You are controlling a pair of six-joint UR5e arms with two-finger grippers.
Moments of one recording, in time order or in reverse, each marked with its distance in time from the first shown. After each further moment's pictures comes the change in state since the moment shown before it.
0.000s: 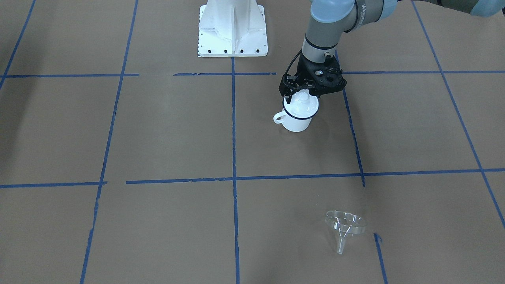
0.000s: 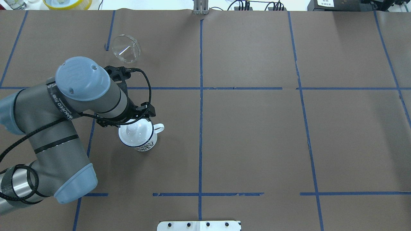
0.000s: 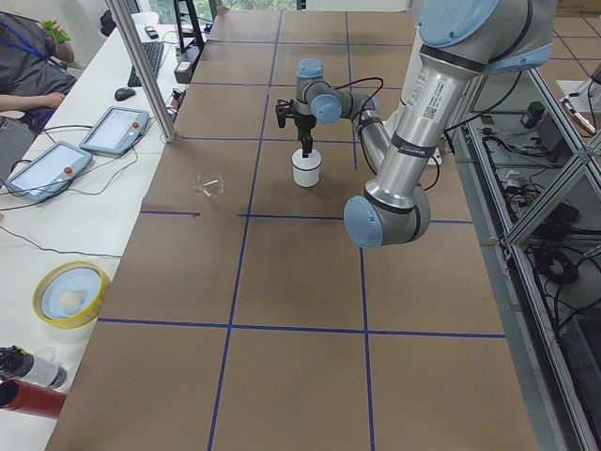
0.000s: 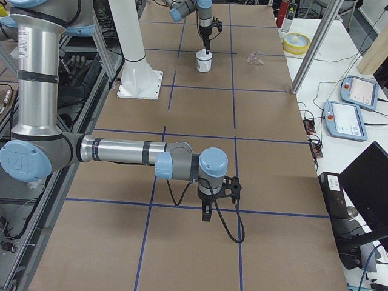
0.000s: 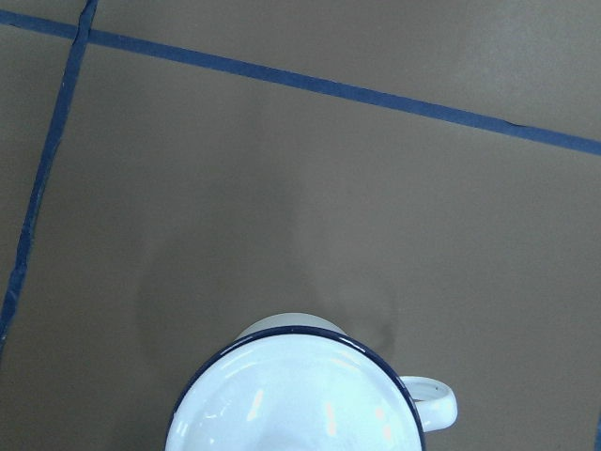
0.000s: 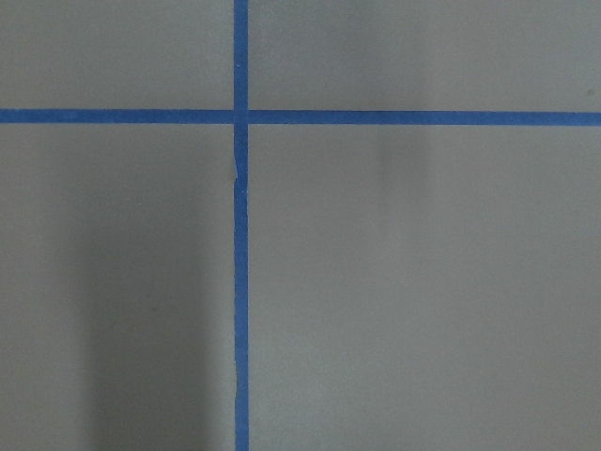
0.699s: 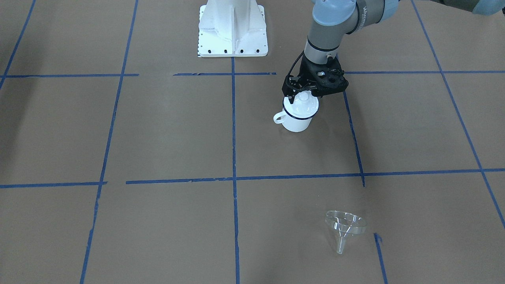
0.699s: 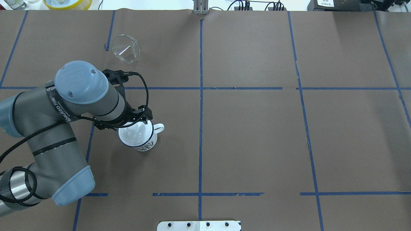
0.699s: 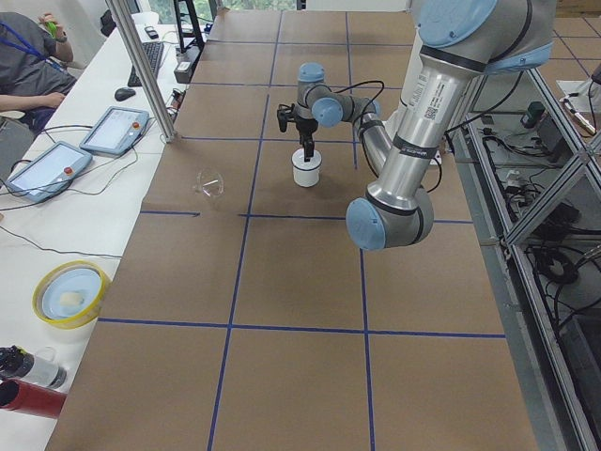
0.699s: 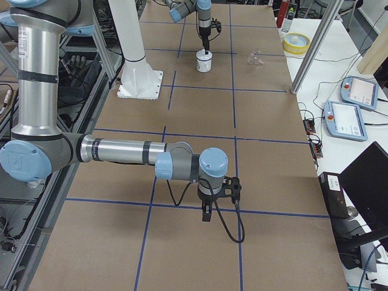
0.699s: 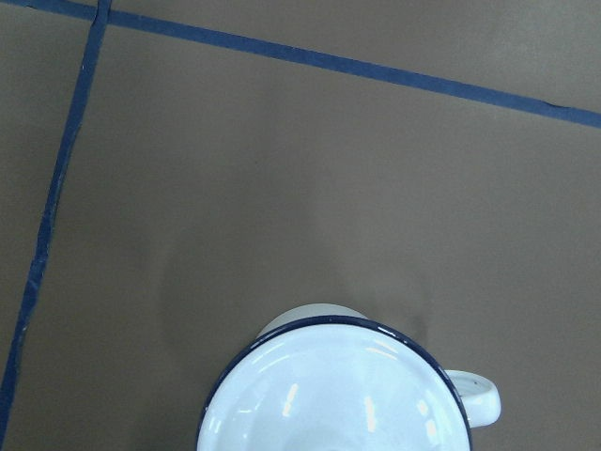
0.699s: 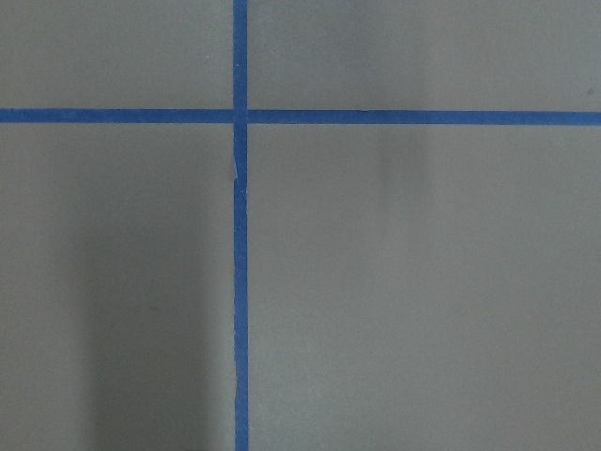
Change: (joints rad) left arm 0.007 0.021 -0.002 0.000 -0.002 0.001; right arm 0.000 0.000 -0.001 0.000 0.000 0.000
